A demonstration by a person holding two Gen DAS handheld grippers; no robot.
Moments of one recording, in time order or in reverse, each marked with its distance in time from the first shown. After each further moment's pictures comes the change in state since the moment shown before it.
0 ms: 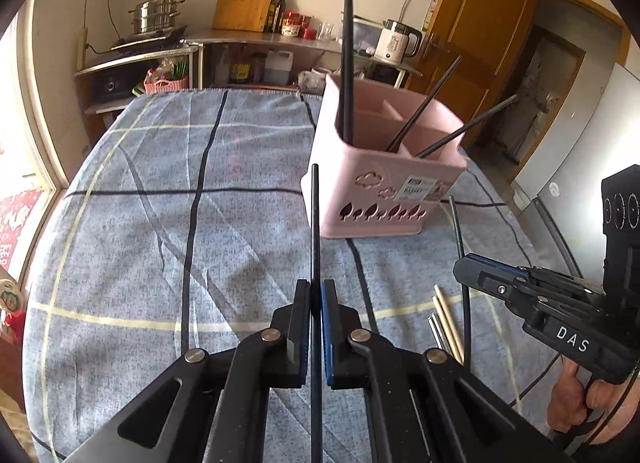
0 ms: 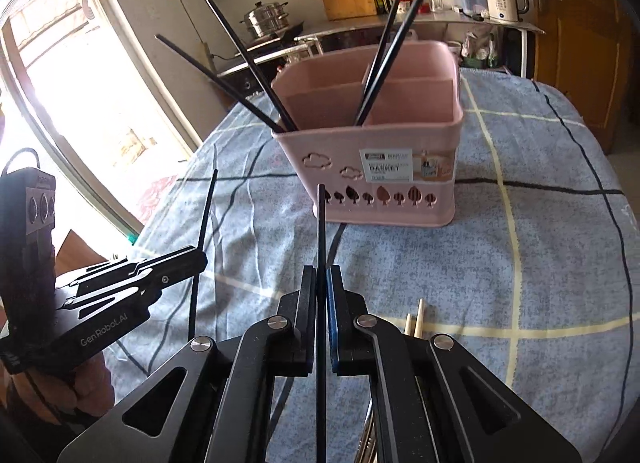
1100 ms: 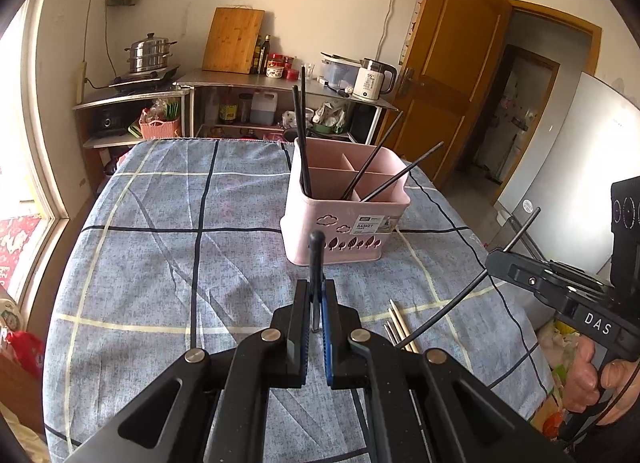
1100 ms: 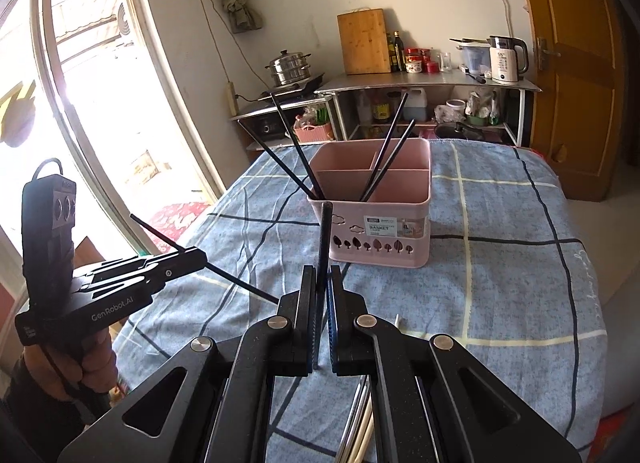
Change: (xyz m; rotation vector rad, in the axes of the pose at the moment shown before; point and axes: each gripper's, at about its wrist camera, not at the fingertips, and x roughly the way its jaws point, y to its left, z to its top) left arm -0.072 -0.019 -0.006 0.033 -0.118 -0.034; right arm -0.092 0.017 -0.007 -0.087 -0.153 0.007
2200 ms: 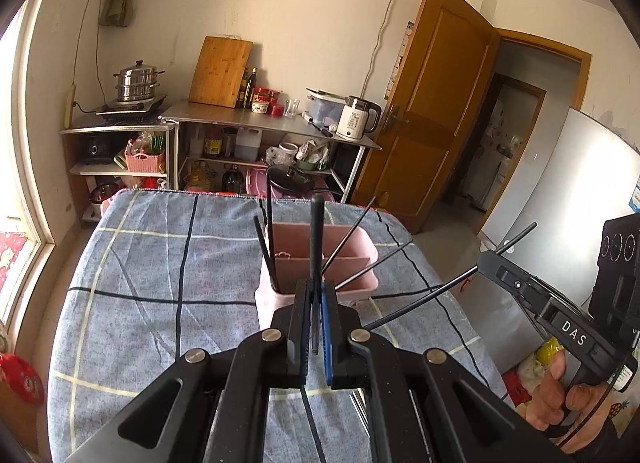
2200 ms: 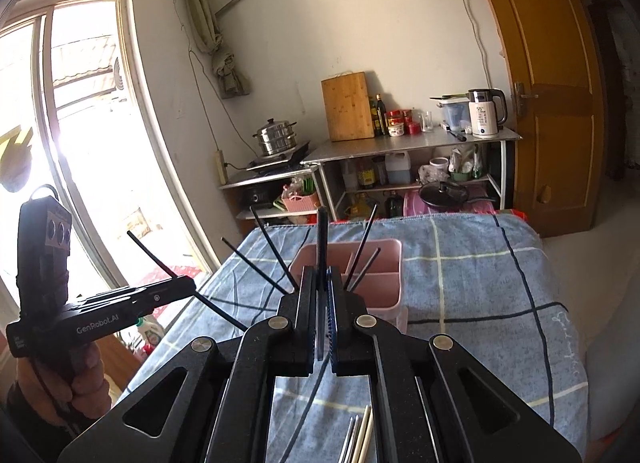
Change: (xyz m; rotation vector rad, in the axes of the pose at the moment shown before) left arm -0.017 -0.020 0.088 -0.013 -0.114 -0.066; right arm -0.030 -0.017 0.063 0.041 -0.250 -0.034
